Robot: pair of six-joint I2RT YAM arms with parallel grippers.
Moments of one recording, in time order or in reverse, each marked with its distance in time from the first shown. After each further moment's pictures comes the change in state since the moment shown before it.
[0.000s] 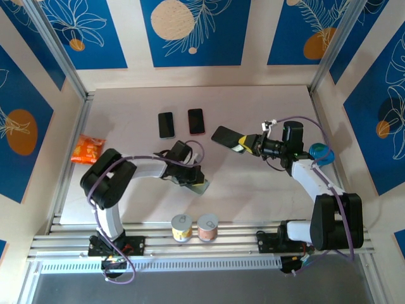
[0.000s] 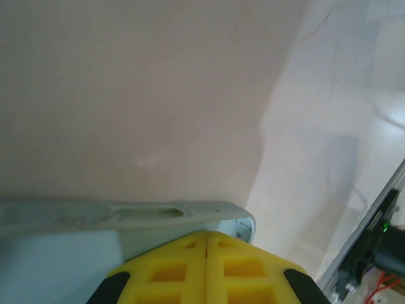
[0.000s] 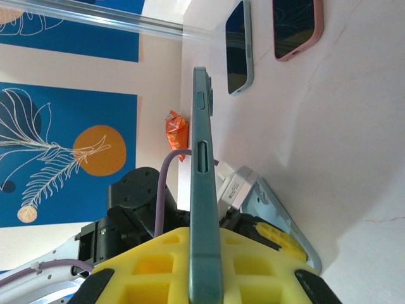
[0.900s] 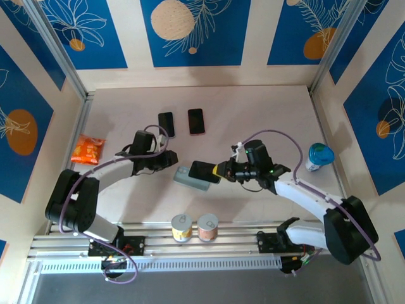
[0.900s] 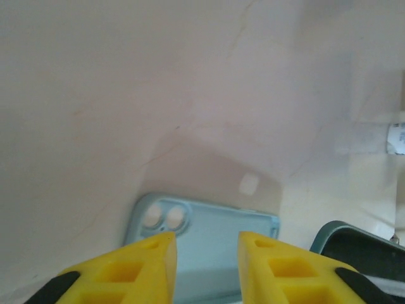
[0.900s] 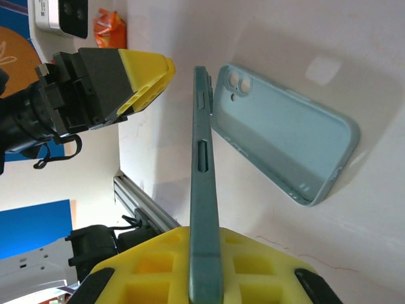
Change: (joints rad) left arm 0.327 -0.346 -0.178 -0.013 -0.090 0.057; right arm 0.520 -0.068 -0.100 -0.095 0.377 0.068
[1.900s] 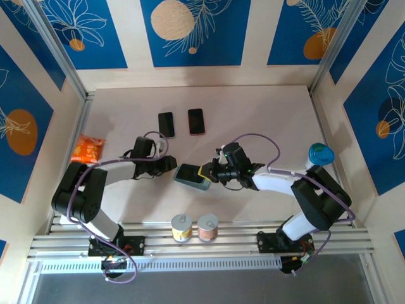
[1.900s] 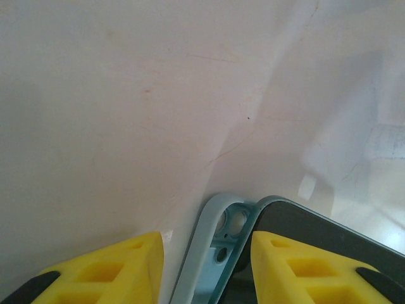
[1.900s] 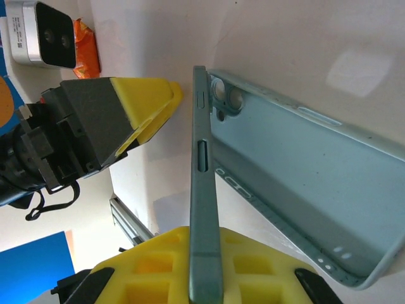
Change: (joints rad) left arm 0.023 0.095 -0.065 0.116 0.000 0.000; right arm 0.134 0.312 0.049 0.279 0.103 0.193
